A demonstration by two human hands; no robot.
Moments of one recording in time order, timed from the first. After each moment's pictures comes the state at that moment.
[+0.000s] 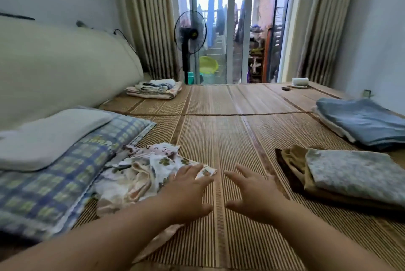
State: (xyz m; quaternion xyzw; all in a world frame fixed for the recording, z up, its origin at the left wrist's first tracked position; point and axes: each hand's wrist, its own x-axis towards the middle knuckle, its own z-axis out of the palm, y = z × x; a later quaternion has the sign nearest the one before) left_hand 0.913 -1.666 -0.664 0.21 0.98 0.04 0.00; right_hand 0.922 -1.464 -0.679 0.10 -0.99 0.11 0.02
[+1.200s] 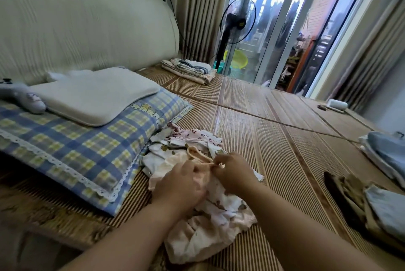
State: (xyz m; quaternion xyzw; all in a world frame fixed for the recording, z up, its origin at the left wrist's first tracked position) left_hand 0.901 -1.826 -0.720 -0.02 0.94 0.33 -0.11; right_hand 0.850 -1.684 -0.673 0.14 -0.97 0.20 0.03
